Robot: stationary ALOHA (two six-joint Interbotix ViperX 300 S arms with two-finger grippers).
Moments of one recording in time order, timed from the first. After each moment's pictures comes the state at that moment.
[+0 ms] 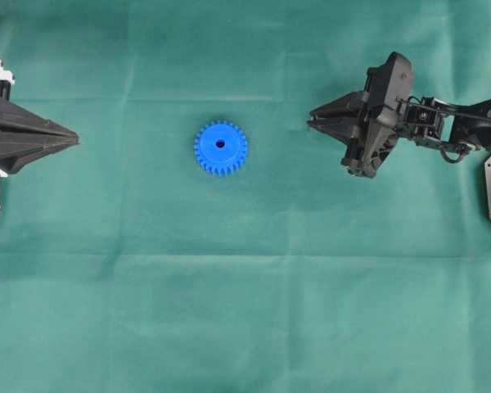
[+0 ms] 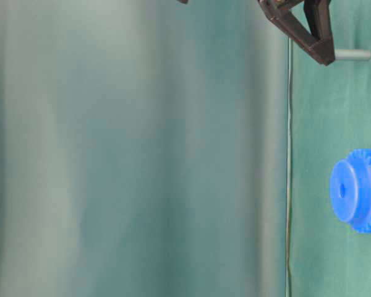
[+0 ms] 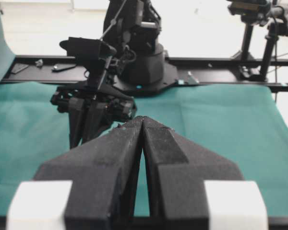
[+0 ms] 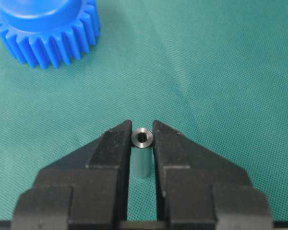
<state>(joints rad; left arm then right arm) 0.00 -0.96 1.18 0.01 -0.27 -0.01 -0.25 0.06 1.11 0.06 -0.70 -0.01</state>
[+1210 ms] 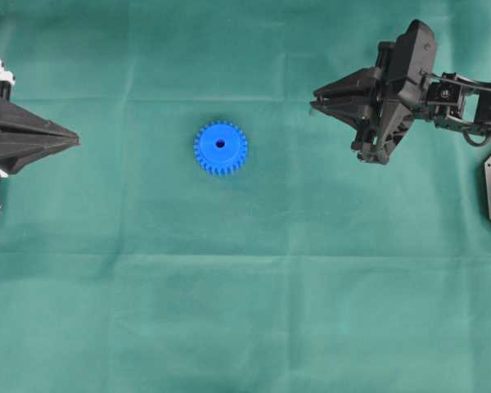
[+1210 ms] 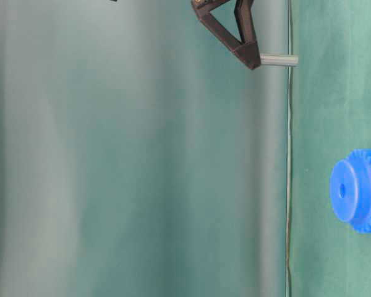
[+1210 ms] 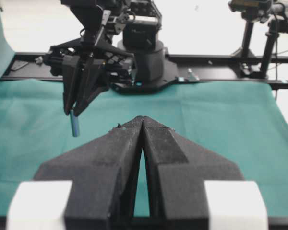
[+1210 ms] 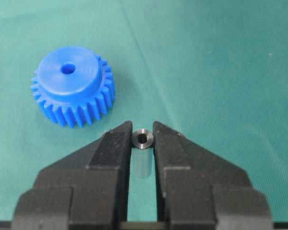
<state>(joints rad) 0.00 -0.96 1.18 0.01 -0.26 -0.01 -0.26 -0.25 1.05 0.06 -0.37 -0.01</state>
